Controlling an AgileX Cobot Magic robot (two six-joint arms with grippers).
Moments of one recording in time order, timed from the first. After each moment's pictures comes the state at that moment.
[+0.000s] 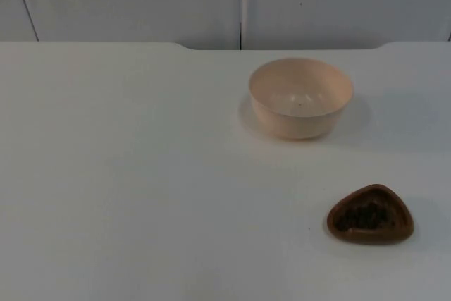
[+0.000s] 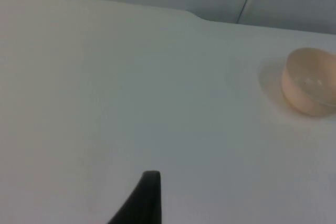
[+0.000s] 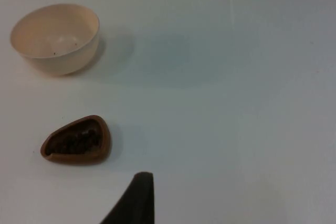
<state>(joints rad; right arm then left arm) 0.03 0.00 -0.52 0.01 1.09 0.00 0.05 0.37 -0.71 -0.27 0.98 0.02</state>
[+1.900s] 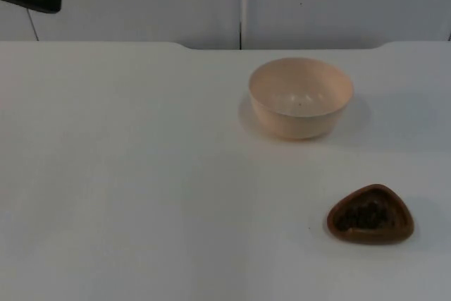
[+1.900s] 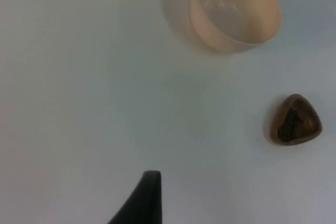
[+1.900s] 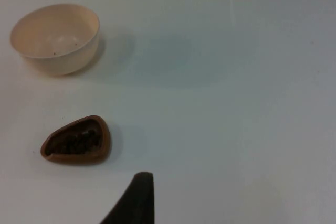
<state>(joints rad) 0.03 0.00 -0.52 0.01 1.09 0.00 0.05 1.08 -0.82 -0.80 0.90 0.59</state>
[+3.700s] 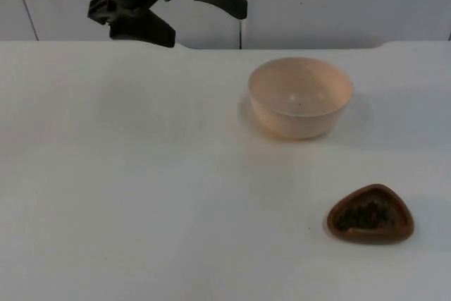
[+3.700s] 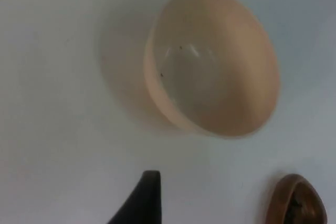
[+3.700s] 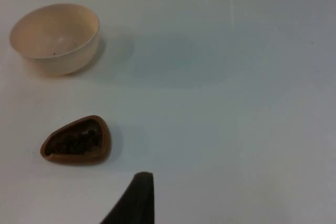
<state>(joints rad) 0.03 0.00 -0.52 0.01 1.09 0.00 -0.28 1.87 -1.33 -0.92 0.67 0.58</state>
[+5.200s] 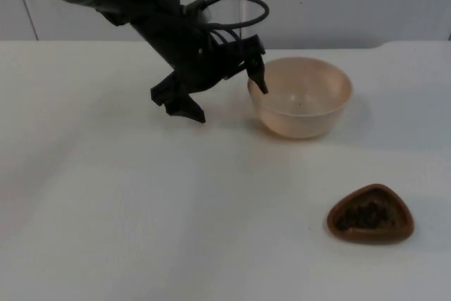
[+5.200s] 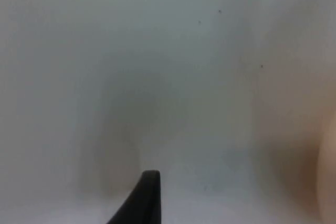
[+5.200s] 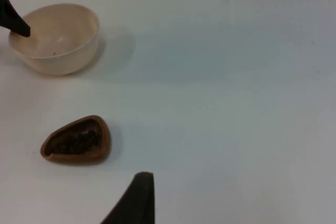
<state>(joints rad) 0.03 0.00 -0.52 0.01 1.08 0.00 -0.37 2.42 -1.82 -0.54 0.63 -0.13</state>
